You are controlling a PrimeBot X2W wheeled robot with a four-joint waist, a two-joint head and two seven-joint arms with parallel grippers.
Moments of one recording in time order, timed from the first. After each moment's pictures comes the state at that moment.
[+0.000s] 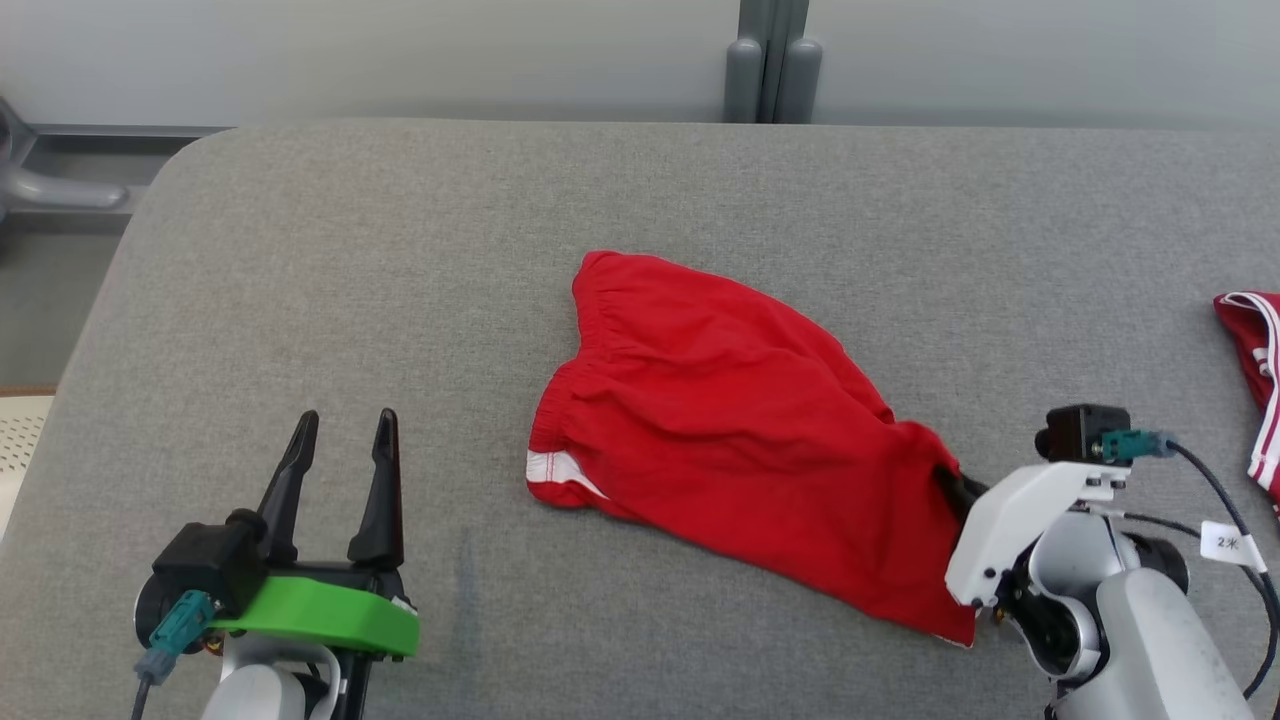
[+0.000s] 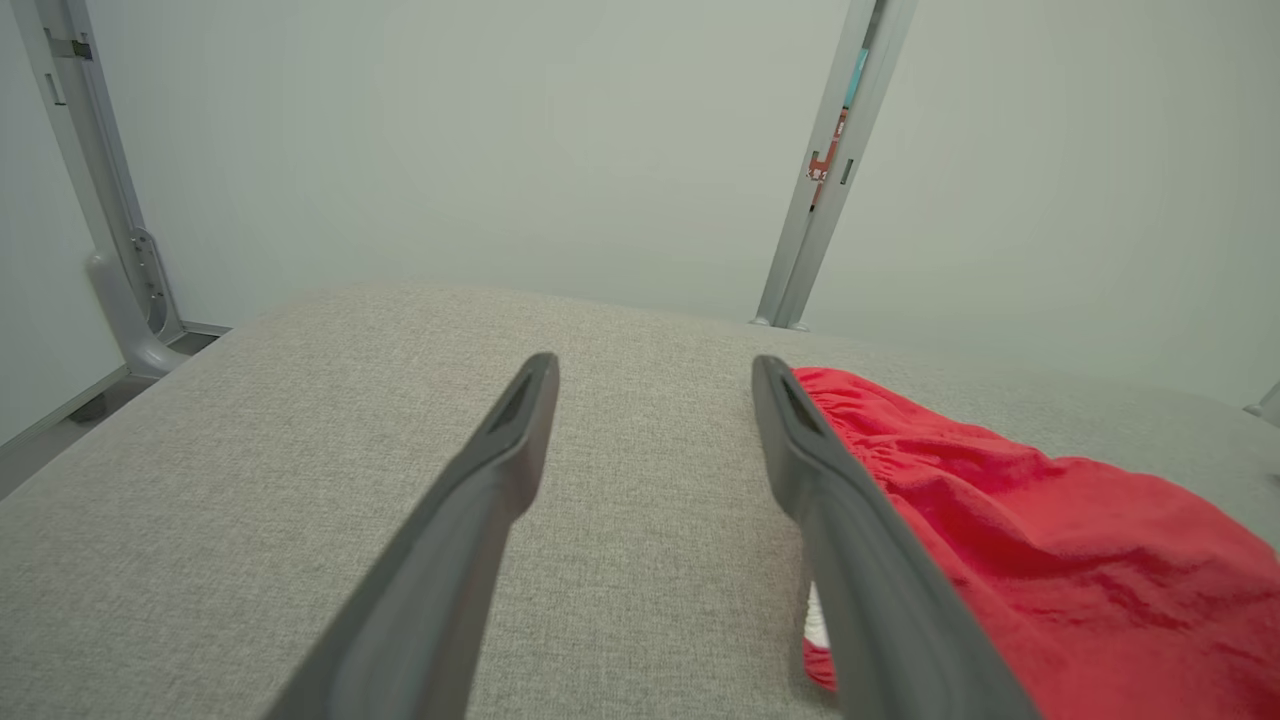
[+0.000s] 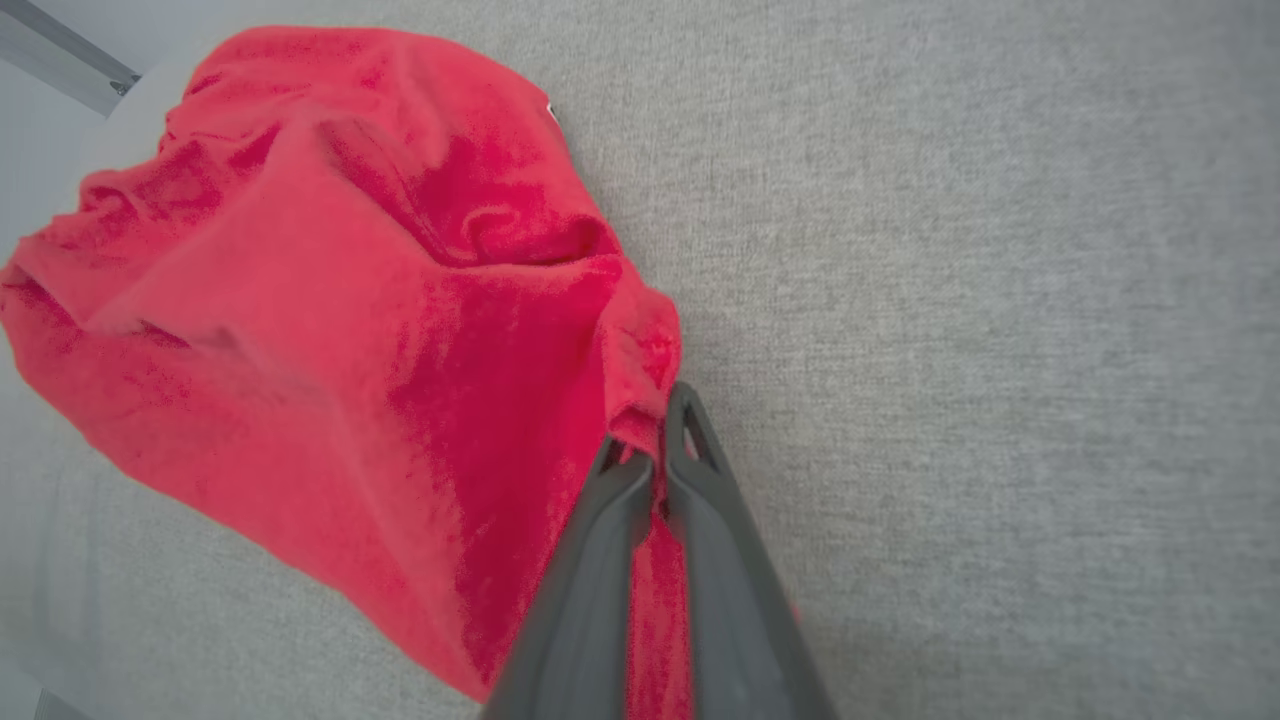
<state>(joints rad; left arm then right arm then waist) -0.12 0.12 -0.13 0.21 -0.37 -0.13 -0.26 -0.18 -0.05 -0.03 0.27 0.37 0.13 0.47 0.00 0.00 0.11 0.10</state>
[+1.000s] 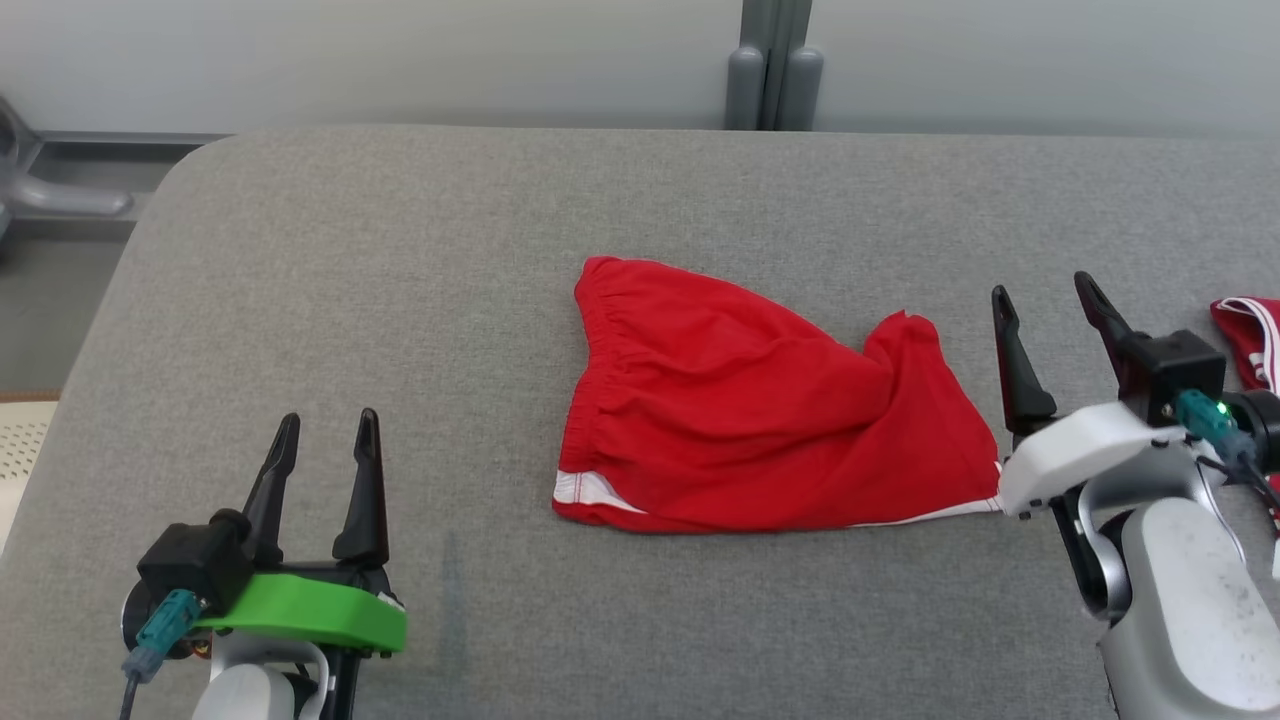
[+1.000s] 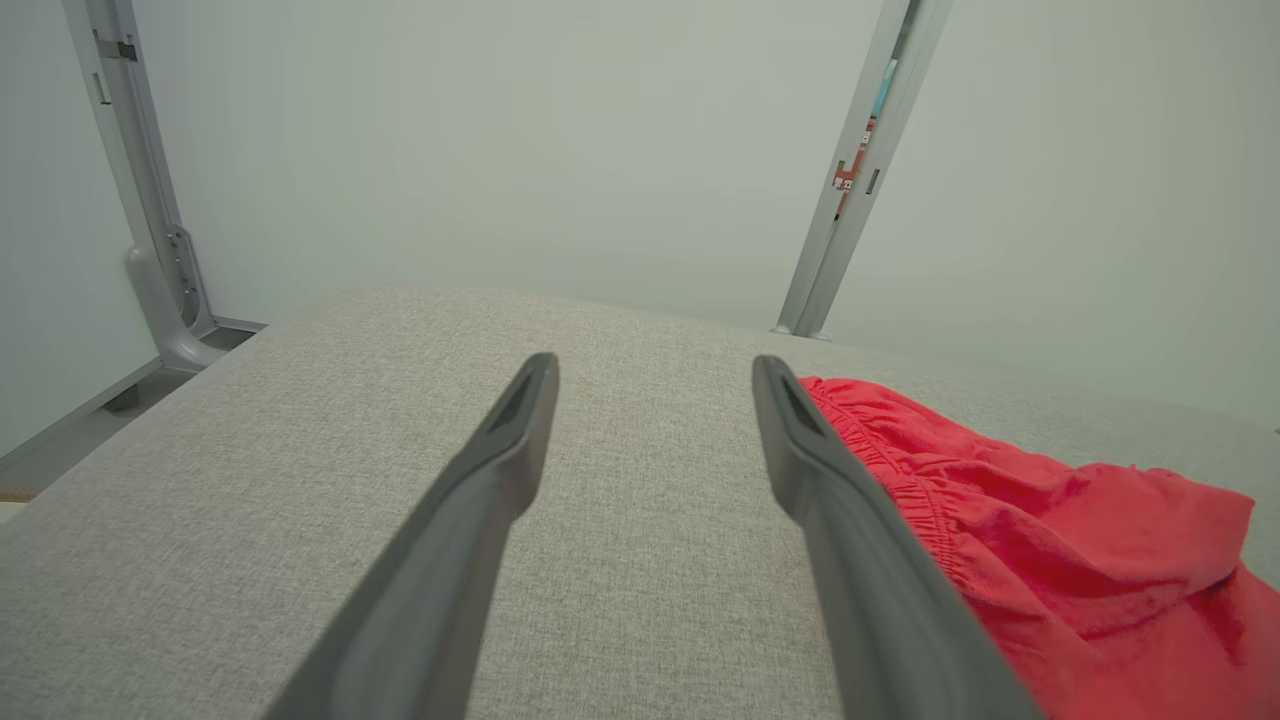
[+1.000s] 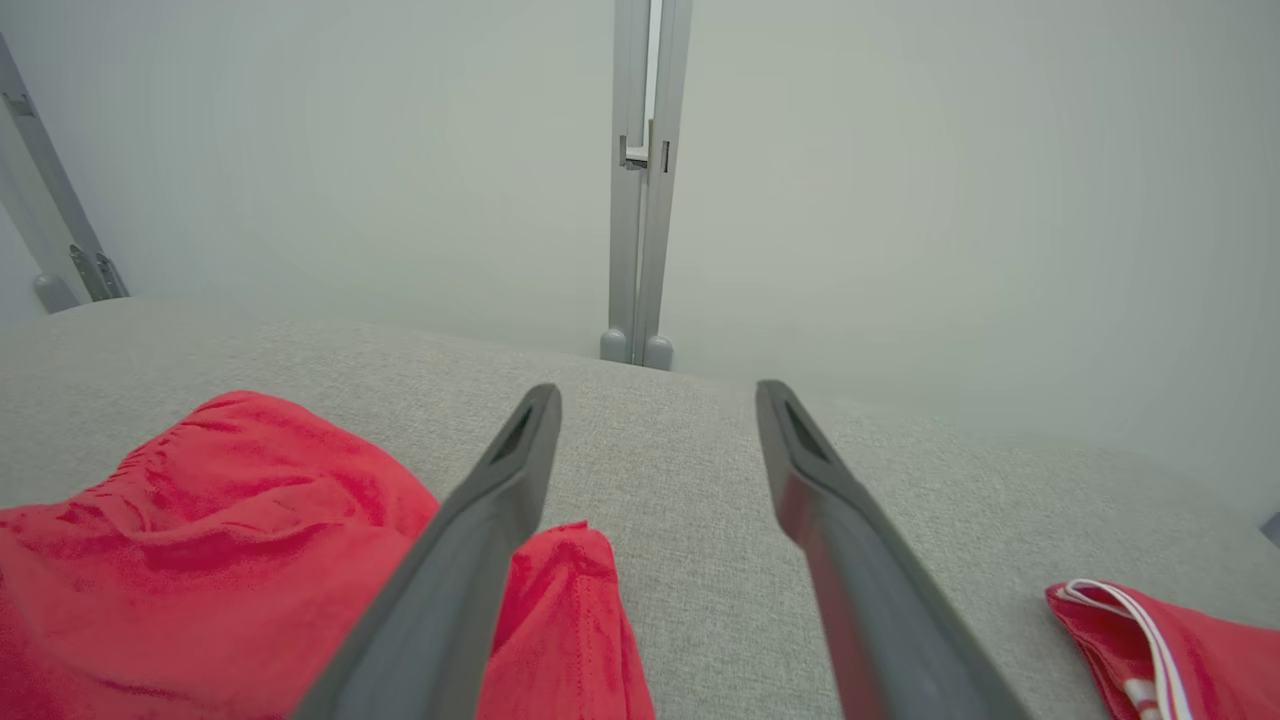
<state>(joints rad) -0.13 0.11 -0.09 0.24 -0.37 -0.13 -0.26 -0.30 -0.13 -0.03 0.25 0.04 0.13 -0.08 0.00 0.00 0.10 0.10</state>
